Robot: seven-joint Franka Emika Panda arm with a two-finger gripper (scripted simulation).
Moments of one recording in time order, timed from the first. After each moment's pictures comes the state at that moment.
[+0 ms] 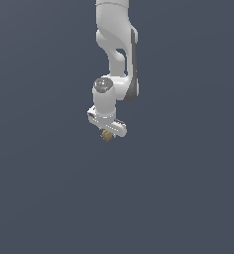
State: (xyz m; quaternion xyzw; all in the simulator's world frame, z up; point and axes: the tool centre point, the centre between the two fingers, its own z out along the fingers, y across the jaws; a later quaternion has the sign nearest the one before) arm -0.096 -0.048 0.062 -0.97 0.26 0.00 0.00
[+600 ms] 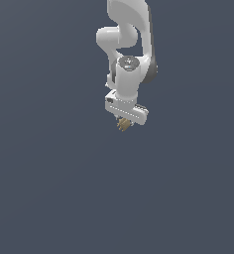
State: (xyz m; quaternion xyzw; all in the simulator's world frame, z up) arm -0.117 0.038 0.128 -0.97 0.26 0.00 0.00
